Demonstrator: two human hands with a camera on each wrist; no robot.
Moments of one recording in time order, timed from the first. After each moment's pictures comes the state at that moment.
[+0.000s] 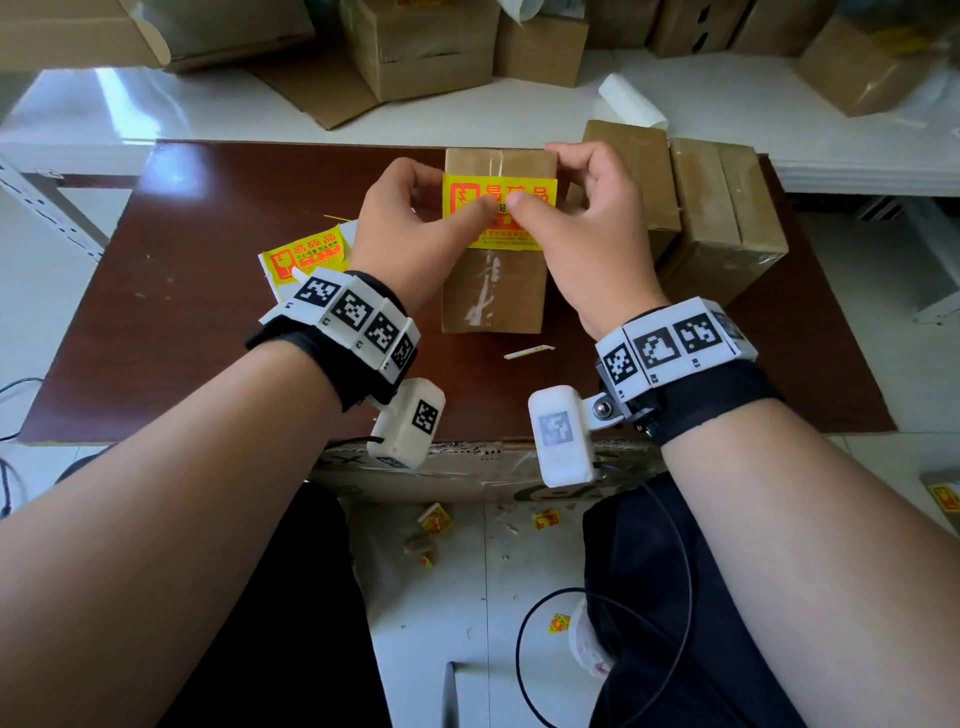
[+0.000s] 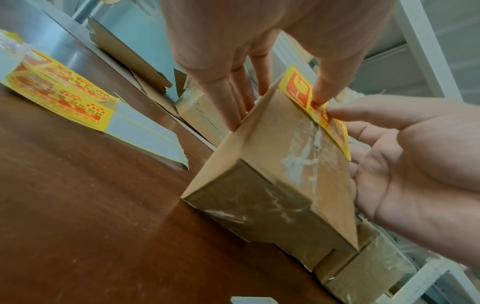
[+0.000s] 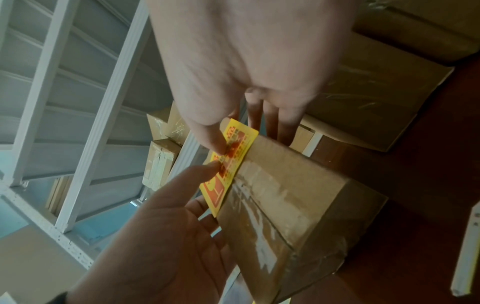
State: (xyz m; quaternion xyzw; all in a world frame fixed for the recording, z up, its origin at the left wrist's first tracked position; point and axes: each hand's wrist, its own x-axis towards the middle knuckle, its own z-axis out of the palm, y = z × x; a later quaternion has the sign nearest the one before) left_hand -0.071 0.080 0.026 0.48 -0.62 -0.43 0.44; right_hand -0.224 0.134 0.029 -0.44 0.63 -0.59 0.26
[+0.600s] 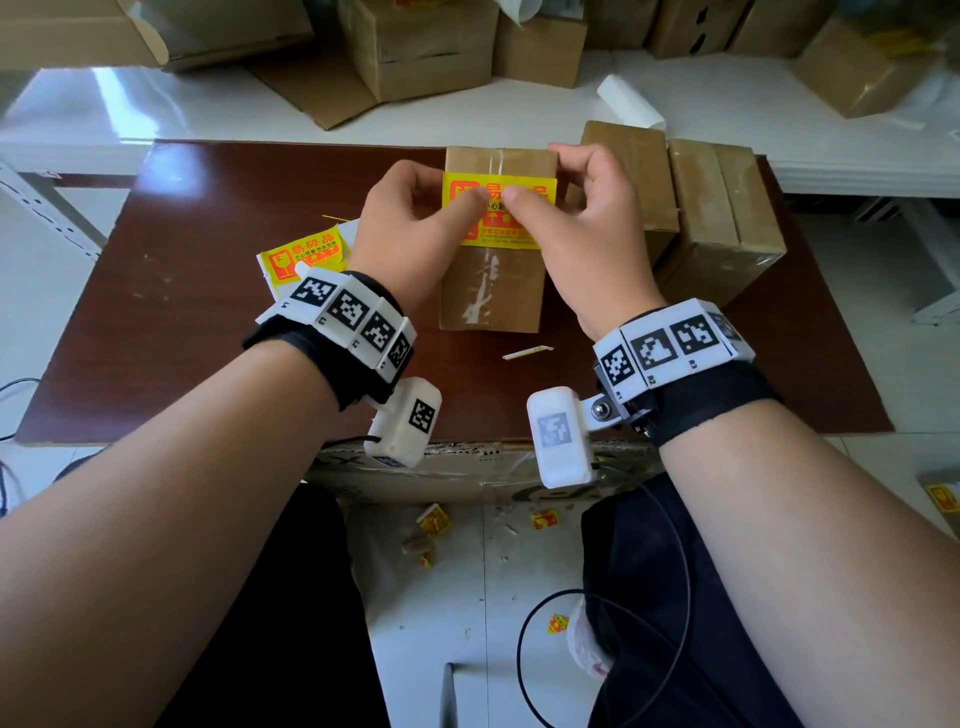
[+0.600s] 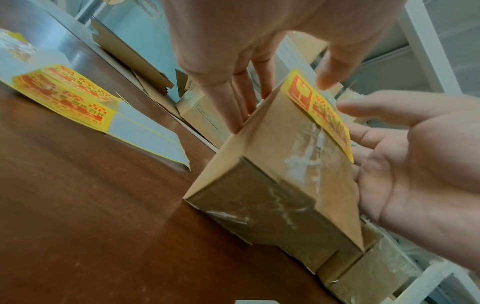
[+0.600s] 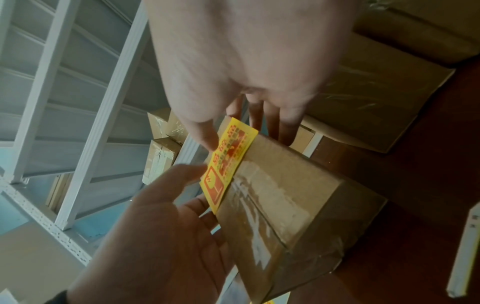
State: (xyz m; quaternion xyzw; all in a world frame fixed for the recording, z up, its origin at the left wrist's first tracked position) left_hand -0.070 0.079 0.028 0.48 -0.61 -0.47 0.43; right_hand -0.223 0.135 0.029 -0.43 0.63 -0.59 0.27
